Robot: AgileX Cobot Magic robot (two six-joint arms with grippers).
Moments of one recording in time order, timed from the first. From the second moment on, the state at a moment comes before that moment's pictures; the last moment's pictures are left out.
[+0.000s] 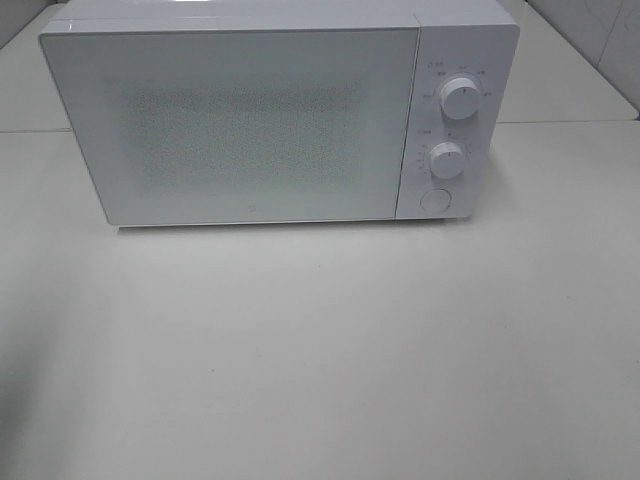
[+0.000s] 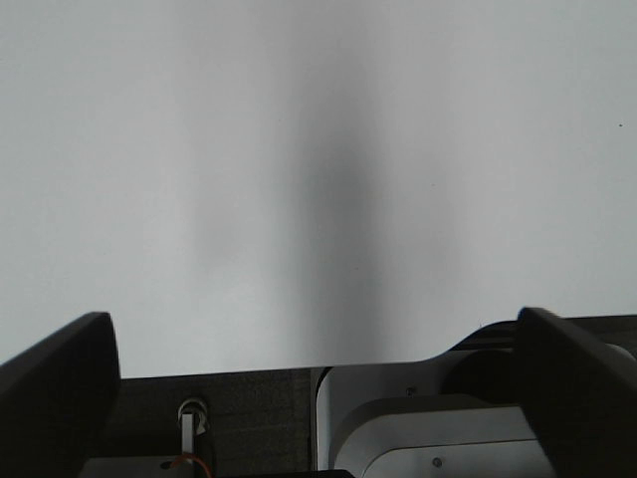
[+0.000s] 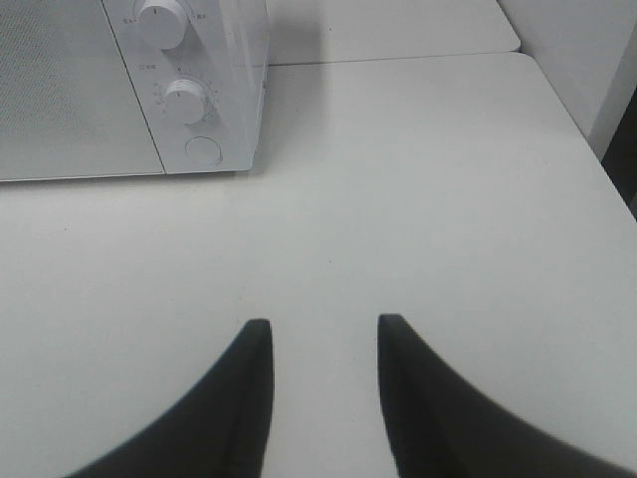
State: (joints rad) left arm 0.05 0.95 -0.76 -0.14 1.14 0.13; right arm 0.03 0.00 -0.49 -0.04 0.97 0.02
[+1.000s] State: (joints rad) left arm 0.05 0.24 -0.52 -0.14 1.09 0.13; right arm 0.03 0.00 -0.49 -0.04 0.97 0.02
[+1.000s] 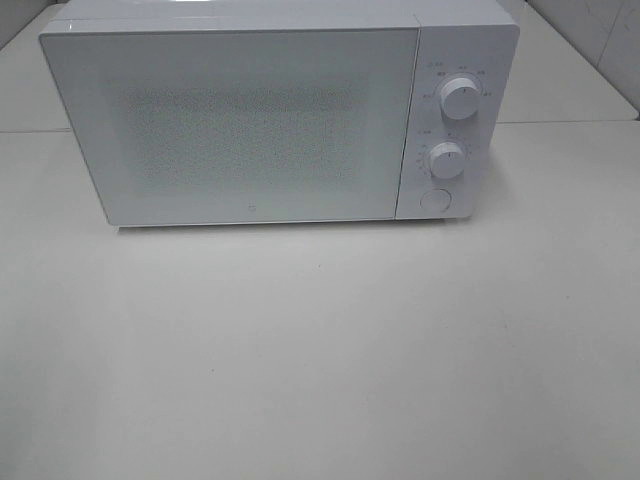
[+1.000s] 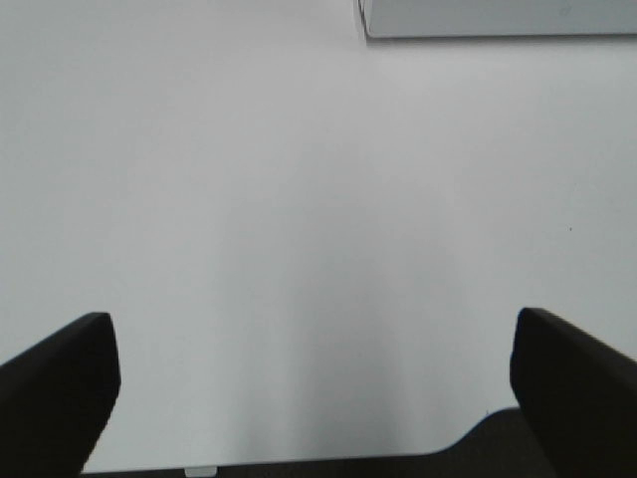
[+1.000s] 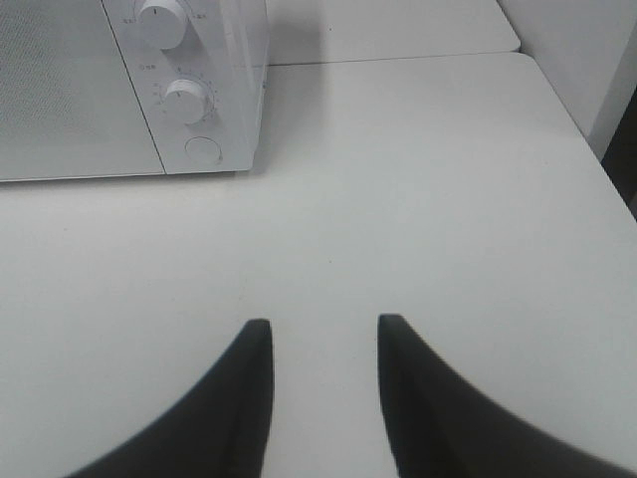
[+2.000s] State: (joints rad) left arm 0.05 0.00 -0.52 -0.10 1.09 0.06; right arm 0.03 0.00 -0.49 -0.04 0.97 0.02
